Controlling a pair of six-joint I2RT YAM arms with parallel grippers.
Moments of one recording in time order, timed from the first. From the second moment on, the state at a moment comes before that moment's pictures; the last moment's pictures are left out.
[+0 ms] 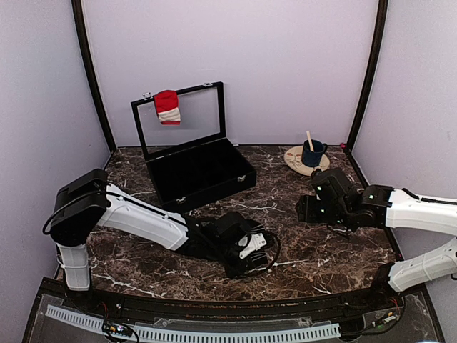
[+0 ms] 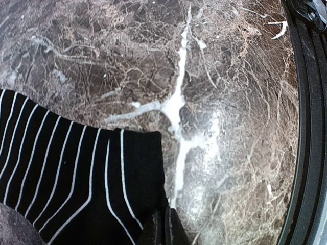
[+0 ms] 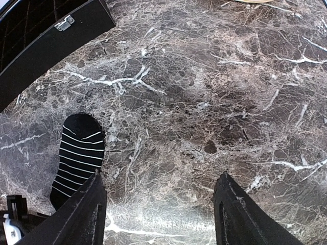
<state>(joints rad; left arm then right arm) -1.20 1.97 1.14 -0.10 0.12 0.01 0.88 1.13 0.75 -0.47 0.44 0.71</state>
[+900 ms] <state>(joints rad) -1.05 1.97 1.22 -0.34 0.54 -0.11 1.06 1.09 0.67 -0.41 0.39 0.59</state>
